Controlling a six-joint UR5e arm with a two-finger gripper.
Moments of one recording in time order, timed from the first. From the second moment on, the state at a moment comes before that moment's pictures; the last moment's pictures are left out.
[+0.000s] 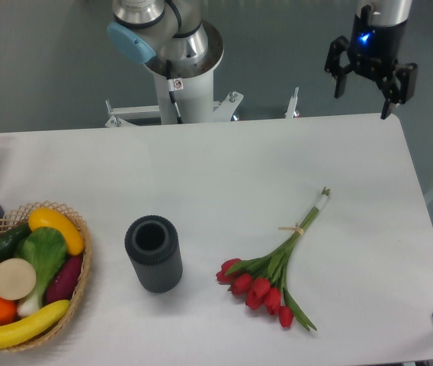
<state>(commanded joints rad) 2.96 -1.59 -1.64 -1.28 1.39 1.73</state>
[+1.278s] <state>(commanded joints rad) 2.79 -1.71 -1.74 -1.08 1.31 1.34</state>
